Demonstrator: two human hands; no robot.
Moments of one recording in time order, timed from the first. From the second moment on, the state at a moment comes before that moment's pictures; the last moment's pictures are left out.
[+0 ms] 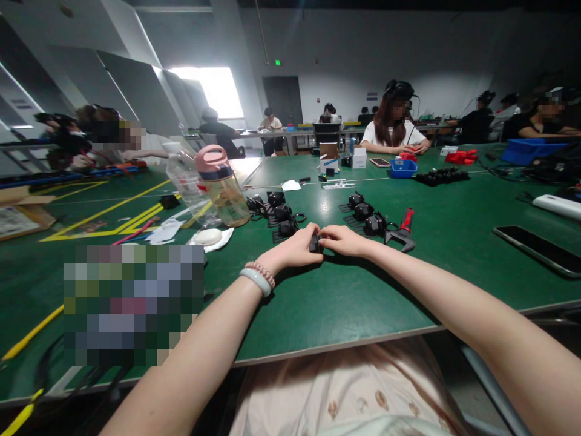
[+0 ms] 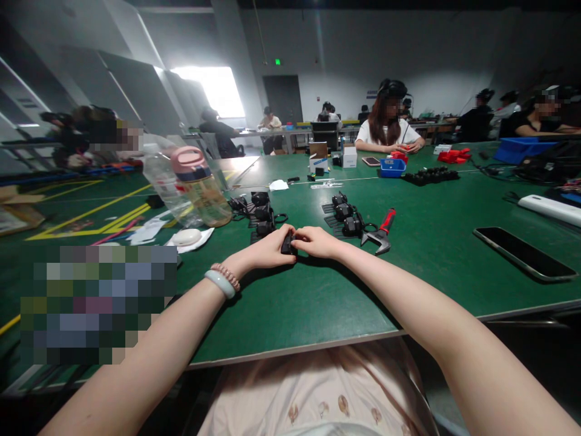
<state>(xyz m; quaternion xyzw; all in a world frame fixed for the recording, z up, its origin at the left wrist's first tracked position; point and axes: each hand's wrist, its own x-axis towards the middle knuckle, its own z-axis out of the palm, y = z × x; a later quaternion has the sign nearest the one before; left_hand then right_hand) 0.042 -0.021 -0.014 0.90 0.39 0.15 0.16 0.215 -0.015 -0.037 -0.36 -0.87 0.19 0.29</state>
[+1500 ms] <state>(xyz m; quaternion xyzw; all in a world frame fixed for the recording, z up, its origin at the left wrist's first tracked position) 0.042 -0.021 -0.015 0.89 0.39 0.15 0.16 0.213 -0.015 -0.038 -0.36 -0.87 0.18 0.29</state>
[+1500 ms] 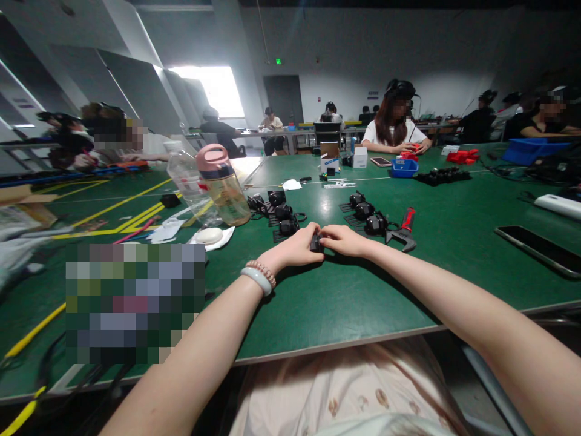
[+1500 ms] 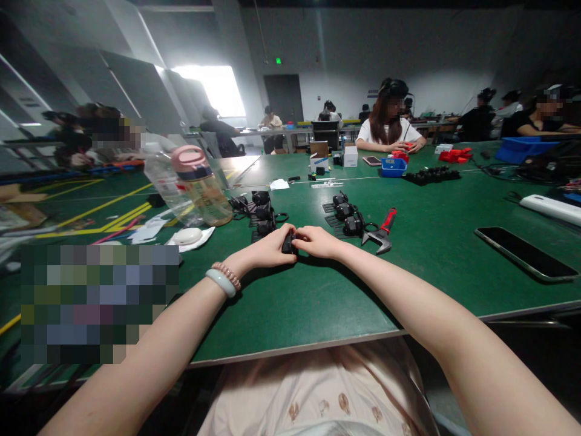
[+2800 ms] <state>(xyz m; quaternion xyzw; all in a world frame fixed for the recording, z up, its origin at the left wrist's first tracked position) 0.046 -0.027 -0.008 0.89 0.39 0.16 0.18 0.219 -0.017 -0.036 -0.29 -0.86 0.29 0.30</state>
